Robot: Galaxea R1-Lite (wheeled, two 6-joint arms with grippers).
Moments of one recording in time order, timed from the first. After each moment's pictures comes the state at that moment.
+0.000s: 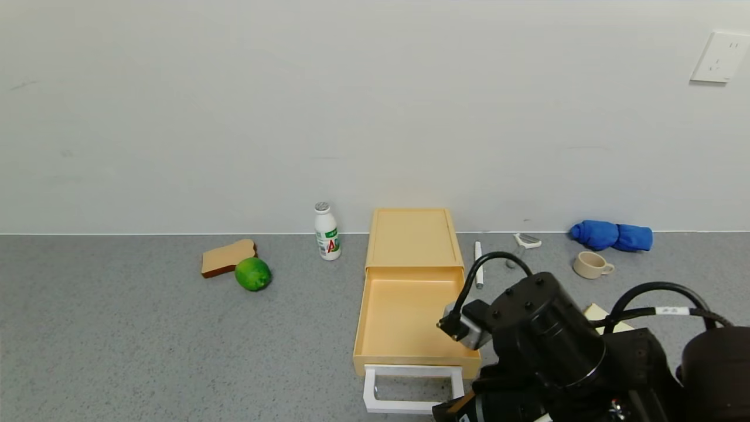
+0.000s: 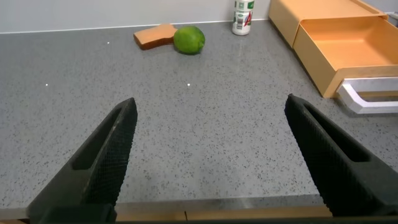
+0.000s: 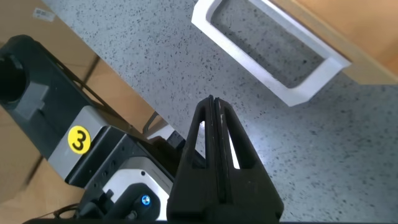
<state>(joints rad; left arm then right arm) 0.00 0.00 0.00 0.00 0.00 0.00 0.90 1.74 -0.92 0.02 0.10 0.35</state>
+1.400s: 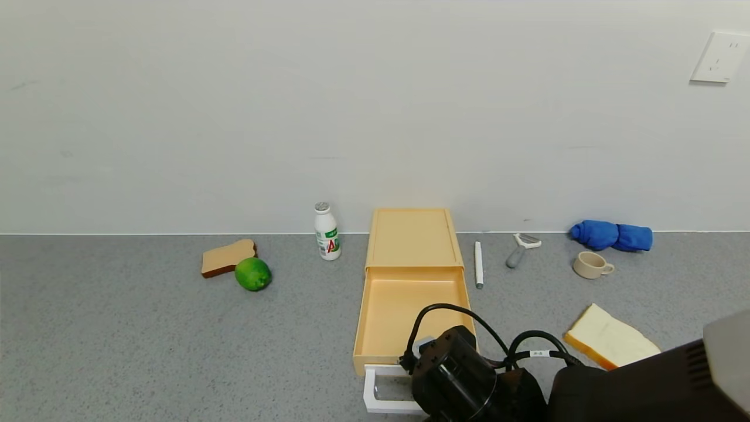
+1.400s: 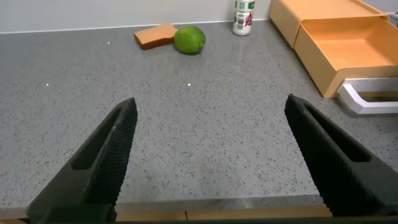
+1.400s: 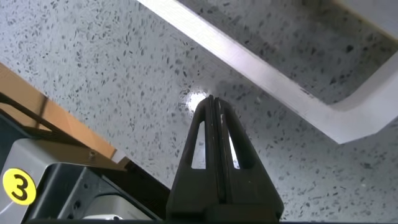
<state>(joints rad) 0.00 0.00 0.00 0.00 0.00 0.00 0.94 2.03 -0.94 -0.09 -0.01 0.45</state>
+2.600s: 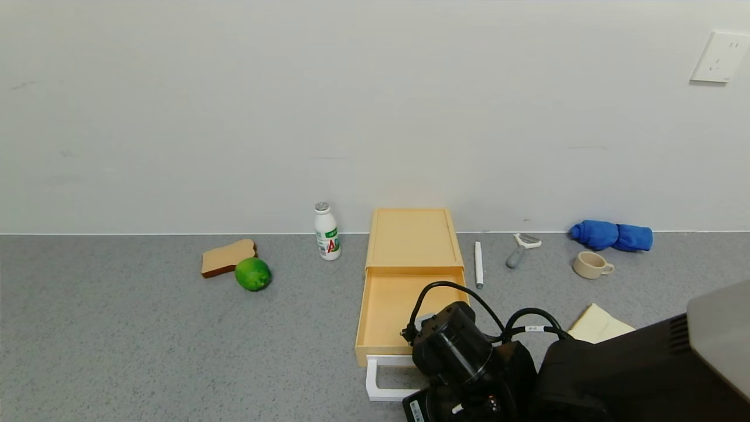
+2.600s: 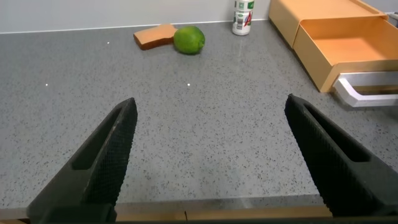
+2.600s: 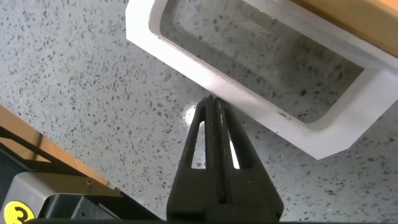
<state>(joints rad) 0.00 0.00 0.00 0.00 0.00 0.00 0.88 2.05 -1.01 -0.09 -0.03 0.44</state>
